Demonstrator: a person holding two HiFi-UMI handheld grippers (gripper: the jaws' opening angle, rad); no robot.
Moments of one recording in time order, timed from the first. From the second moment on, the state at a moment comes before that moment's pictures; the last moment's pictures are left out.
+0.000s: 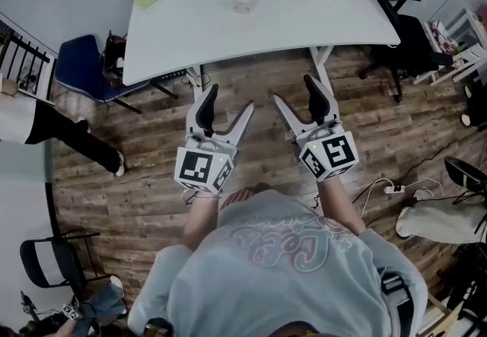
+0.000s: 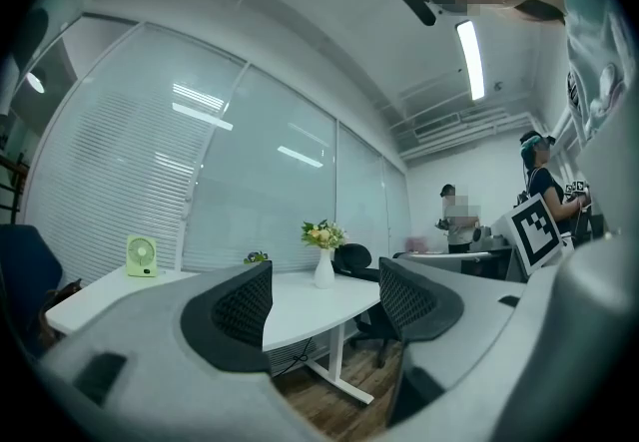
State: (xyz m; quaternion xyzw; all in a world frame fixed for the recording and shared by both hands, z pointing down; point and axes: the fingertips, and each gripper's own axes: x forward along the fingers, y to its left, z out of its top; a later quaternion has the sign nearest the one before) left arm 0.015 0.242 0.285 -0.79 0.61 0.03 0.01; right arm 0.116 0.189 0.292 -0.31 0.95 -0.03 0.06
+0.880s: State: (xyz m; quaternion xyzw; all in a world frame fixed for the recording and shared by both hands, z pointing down) left arm -0.018 0.231 0.294 -0.77 0.63 0.03 0.02; right arm 0.079 0.170 0.298 -0.27 0.96 -0.02 0.05
